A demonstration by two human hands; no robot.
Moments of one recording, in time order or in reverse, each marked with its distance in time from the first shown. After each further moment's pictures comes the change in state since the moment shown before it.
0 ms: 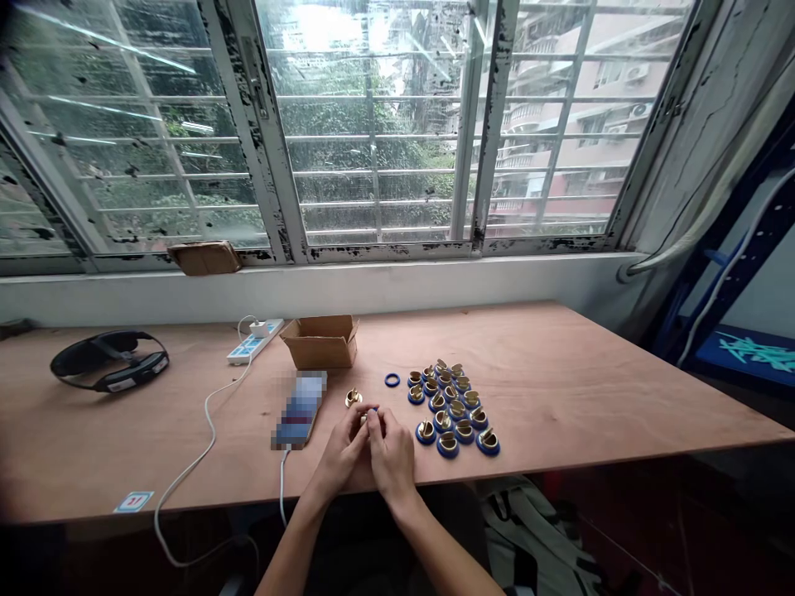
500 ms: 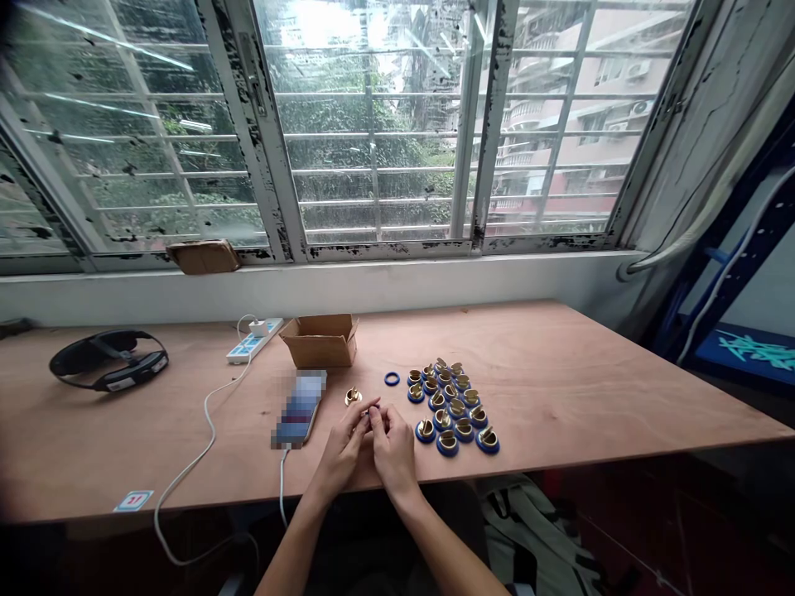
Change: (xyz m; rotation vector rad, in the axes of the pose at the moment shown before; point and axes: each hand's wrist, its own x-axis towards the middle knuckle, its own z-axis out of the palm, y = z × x) left_hand -0.001 0.003 0.001 0.098 0.041 0.073; right_hand 0.005 0.005 0.000 0.137 0.017 0.037
